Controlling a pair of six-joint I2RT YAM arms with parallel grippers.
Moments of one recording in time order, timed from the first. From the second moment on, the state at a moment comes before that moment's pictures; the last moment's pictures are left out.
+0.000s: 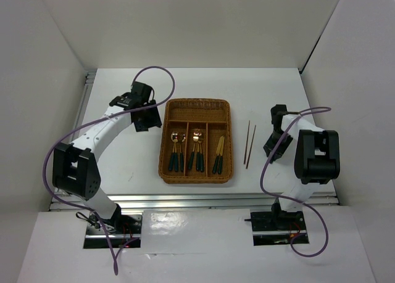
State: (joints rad) left arm -0.29 1.60 1.34 -0.77 -0.08 -0.58; right arm -0.06 1.71 1.02 -0.79 0.21 0.63
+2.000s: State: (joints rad) left arm -0.22 1.45 1.29 -0.77 -0.05 -0.50; right arm 0.71 1.72 1.23 -0.87 0.12 0.86
